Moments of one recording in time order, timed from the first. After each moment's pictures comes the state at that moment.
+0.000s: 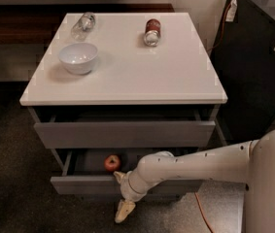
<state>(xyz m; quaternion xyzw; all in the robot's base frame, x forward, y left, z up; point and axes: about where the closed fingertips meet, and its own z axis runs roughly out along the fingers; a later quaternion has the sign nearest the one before) 0.450 0.056 0.430 -0.71 0.64 0.20 0.20</state>
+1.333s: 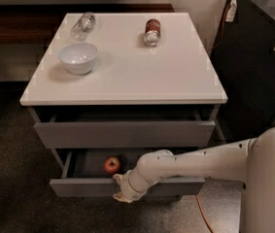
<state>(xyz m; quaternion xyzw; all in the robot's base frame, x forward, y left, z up) 0.450 0.054 0.428 -0.71 0.64 0.20 0.19</state>
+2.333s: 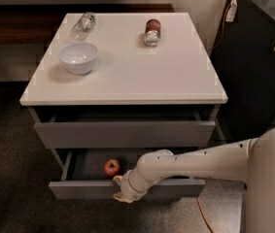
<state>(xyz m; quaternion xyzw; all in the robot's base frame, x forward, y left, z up) 0.450 0.054 0.431 -0.71 0.64 0.20 0.19</state>
